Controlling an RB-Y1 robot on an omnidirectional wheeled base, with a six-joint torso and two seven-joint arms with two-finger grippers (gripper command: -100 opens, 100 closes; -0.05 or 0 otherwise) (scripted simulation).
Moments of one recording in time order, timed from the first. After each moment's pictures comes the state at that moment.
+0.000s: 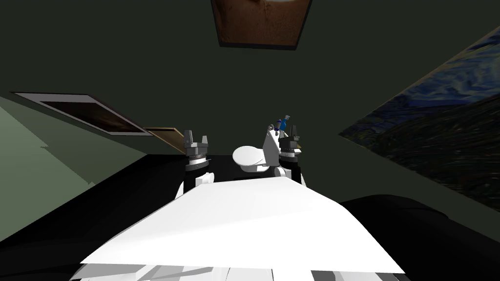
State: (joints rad) left arm 0.52 0.00 0.01 -2.27 -0.05 -0.48 0.06; right arm 0.52 0.01 0.07 -2.36 -0.02 -0.41 -0.04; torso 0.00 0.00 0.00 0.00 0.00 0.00
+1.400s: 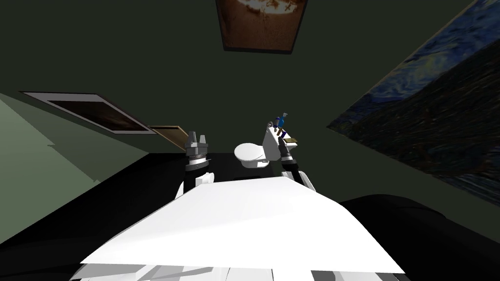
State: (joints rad) left arm 0.52 0.00 0.01 -2.27 -0.05 -0.48 0.06; right arm 0.55 -0.20 -0.04 -2.17 0.14 -0.34 0.16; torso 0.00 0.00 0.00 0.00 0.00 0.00
